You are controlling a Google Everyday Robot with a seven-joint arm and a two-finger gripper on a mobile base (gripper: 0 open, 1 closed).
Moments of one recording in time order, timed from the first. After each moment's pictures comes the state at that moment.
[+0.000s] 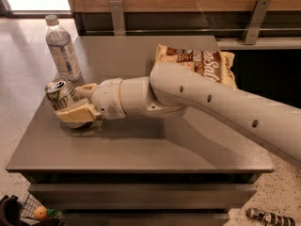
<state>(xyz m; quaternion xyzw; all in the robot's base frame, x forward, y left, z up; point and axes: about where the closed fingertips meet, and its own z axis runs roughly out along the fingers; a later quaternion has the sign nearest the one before) 0.499 0.193 0.867 -0.52 0.58 0.42 0.46</state>
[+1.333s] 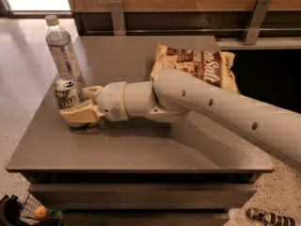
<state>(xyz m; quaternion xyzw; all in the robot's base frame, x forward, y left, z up) 0.507 0.189 0.852 -0.50 0.59 0.44 0.46</state>
